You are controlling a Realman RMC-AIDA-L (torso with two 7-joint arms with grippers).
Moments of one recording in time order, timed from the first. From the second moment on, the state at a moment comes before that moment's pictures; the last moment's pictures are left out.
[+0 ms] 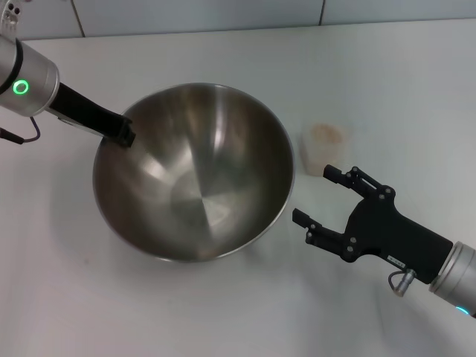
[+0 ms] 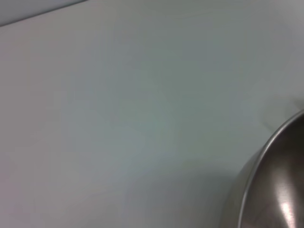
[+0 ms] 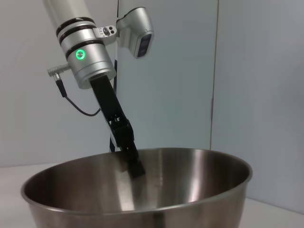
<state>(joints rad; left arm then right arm) -0.80 -2.07 1.07 1.09 2.66 1.50 -2.61 0.35 2.08 0.39 0.04 -2.62 -1.48 0.28</state>
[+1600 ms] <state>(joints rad) -0.84 -2.07 1.10 0.92 2.67 1.30 -2.54 0.37 2.08 0.39 0.03 -2.61 -1.48 0.28</state>
